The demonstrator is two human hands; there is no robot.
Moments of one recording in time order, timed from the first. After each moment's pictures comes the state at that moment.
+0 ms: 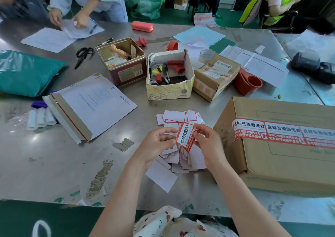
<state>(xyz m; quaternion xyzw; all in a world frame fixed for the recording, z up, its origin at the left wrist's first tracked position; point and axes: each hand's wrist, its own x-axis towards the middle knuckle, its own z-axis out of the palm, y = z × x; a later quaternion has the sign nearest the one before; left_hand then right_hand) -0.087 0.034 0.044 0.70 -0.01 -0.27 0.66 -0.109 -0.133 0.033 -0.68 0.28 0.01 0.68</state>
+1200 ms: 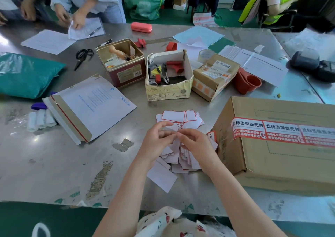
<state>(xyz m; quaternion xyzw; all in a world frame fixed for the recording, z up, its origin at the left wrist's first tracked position) -0.087 0.021 0.042 0.69 0.01 -0.19 0.70 -0.113 -0.118 0.036 -0.72 0.16 0.08 0.68</state>
